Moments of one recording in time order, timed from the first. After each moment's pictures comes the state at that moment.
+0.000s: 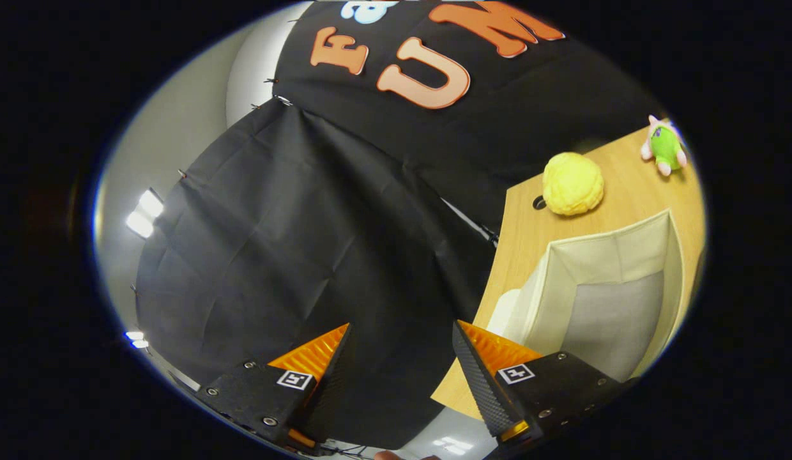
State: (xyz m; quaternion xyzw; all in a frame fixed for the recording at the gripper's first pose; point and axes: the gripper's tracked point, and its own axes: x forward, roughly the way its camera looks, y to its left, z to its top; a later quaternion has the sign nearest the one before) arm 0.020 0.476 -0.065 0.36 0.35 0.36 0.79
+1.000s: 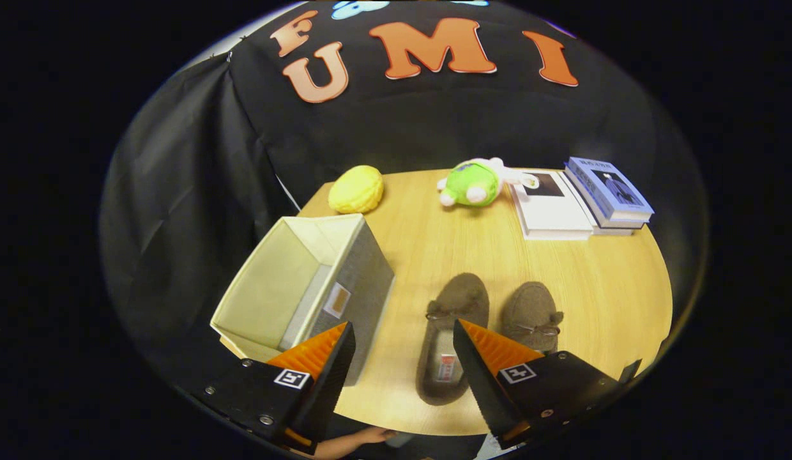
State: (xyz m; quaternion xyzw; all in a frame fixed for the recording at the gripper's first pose) arm -0.013 0.160 -0.235 0.09 0.46 0.12 0.87
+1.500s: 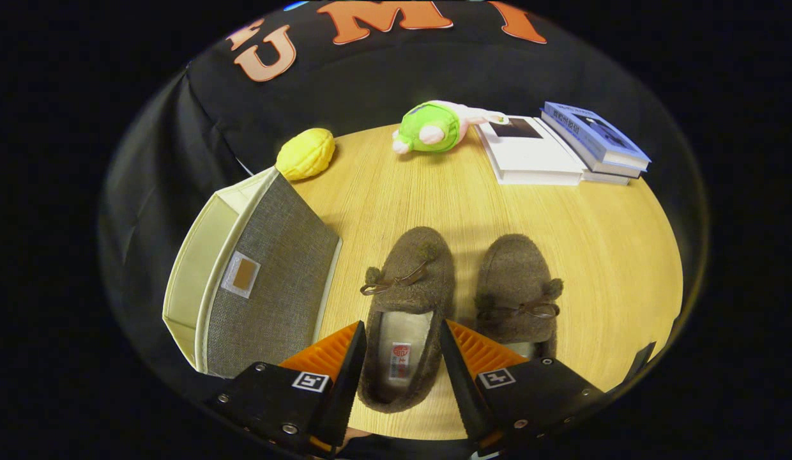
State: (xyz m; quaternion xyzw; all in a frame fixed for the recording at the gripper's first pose) arm -0.020 0.136 -0.323 0.13 0.54 0.08 0.83
